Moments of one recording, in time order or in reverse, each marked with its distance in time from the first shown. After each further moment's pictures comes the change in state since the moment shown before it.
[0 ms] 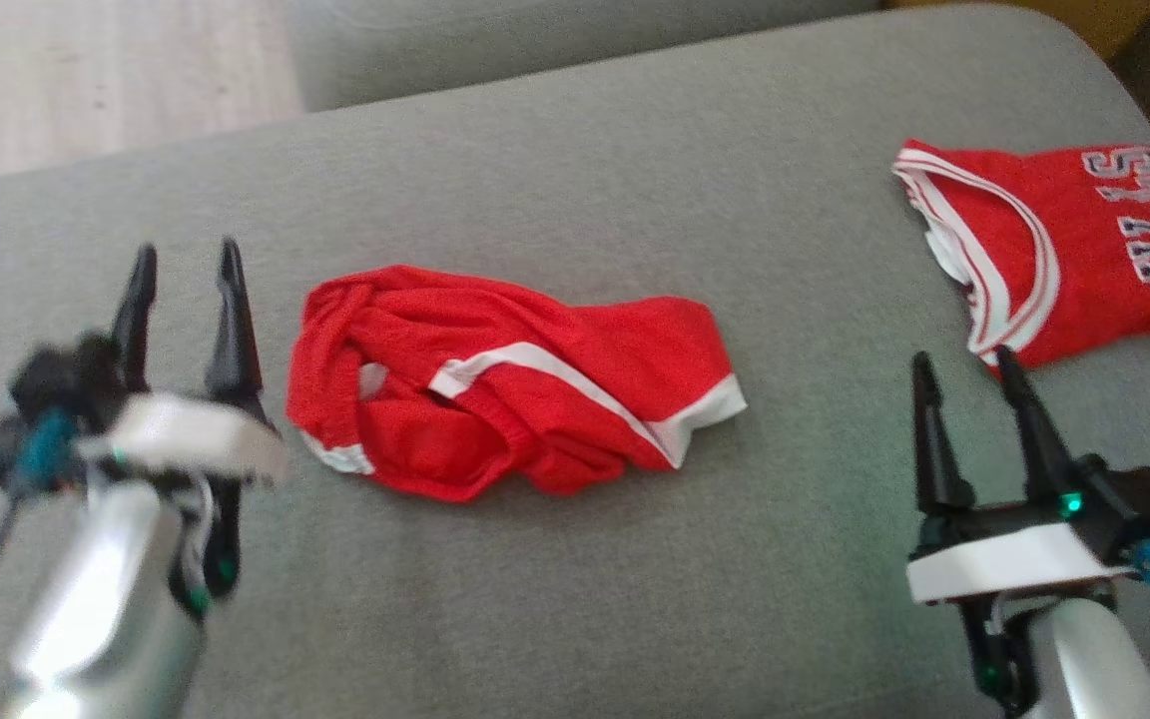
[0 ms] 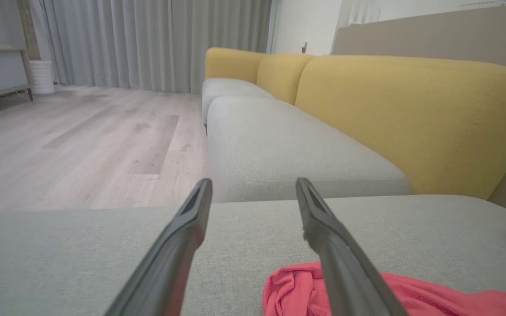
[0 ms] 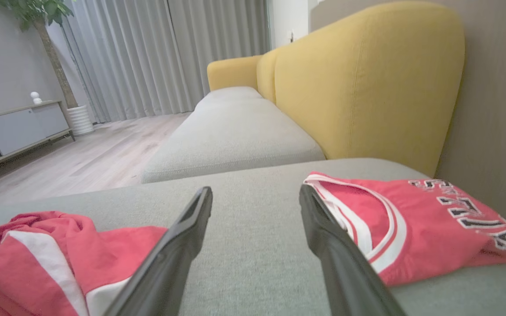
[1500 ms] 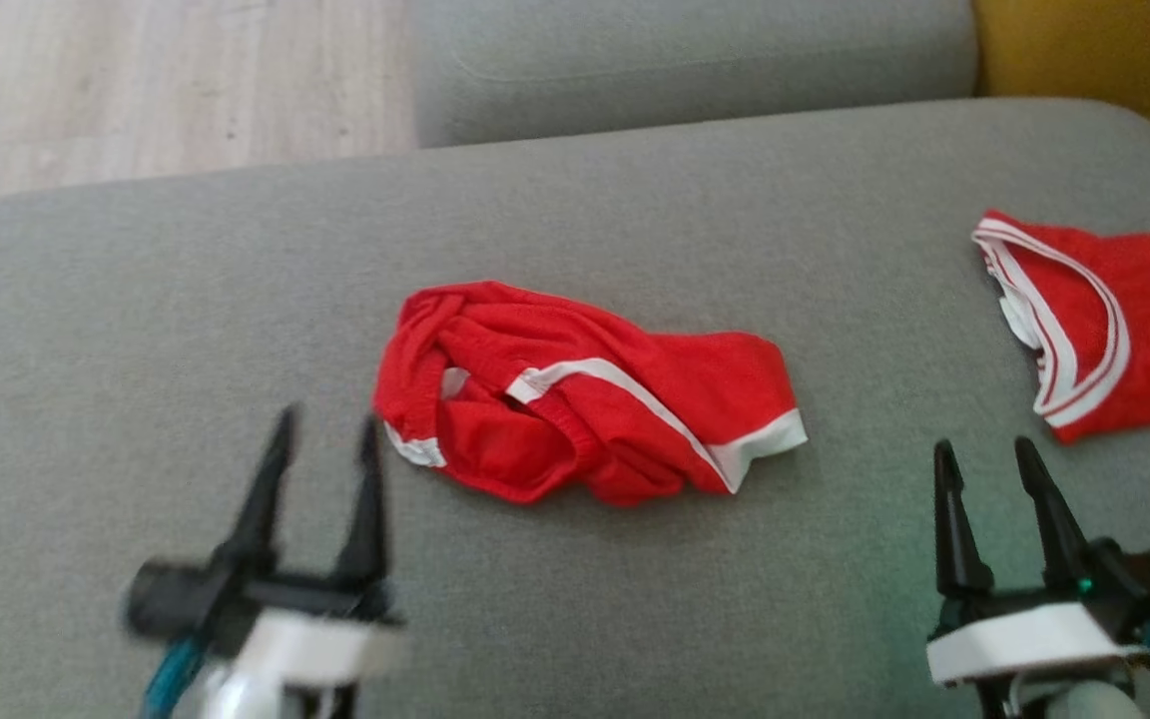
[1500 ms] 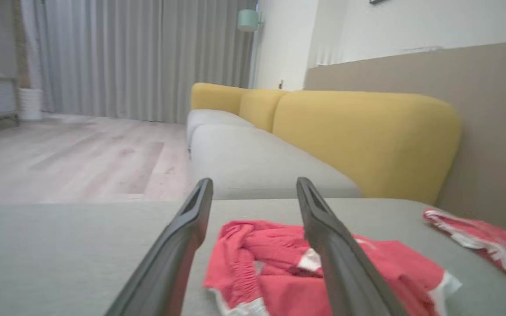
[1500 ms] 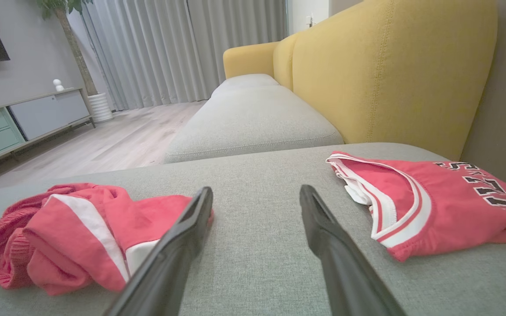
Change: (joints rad) left arm 0.503 -0.297 0.284 -0.369 0.464 -0.218 -0.064; right arm 0.151 0.002 -0.060 -0.019 -0.014 0.000 -0.003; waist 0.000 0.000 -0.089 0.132
